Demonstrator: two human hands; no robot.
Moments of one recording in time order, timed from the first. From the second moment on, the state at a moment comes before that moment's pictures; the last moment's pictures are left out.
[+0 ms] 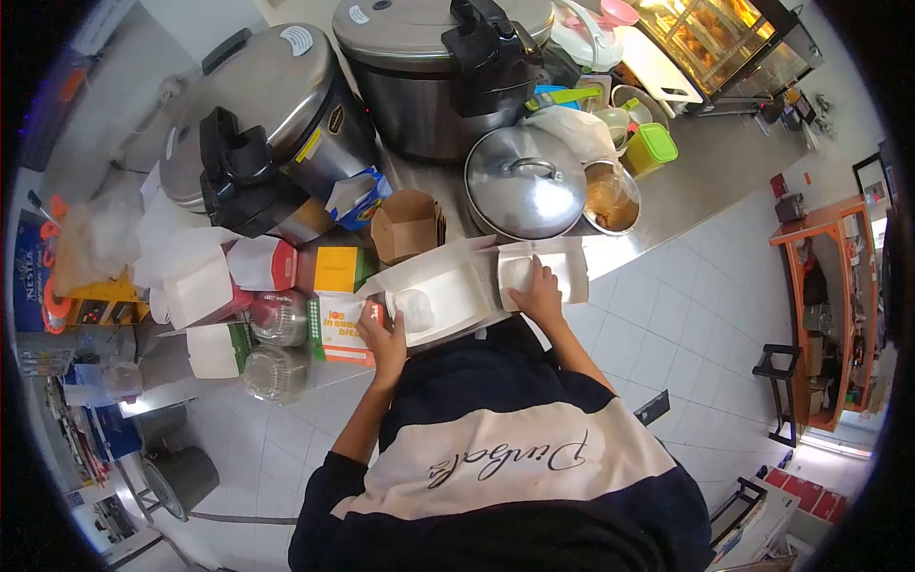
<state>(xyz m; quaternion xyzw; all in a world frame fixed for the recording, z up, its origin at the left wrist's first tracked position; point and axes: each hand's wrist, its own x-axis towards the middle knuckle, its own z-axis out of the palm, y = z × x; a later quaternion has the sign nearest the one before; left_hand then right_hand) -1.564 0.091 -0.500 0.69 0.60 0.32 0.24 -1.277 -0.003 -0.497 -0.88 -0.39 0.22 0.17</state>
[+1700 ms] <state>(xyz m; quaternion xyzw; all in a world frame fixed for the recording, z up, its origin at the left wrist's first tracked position) -1.025 -0.093 -0.498 0.41 0.41 0.14 0.80 -0.727 -0.348 -0.482 -0.75 0.03 0.17 0.64</state>
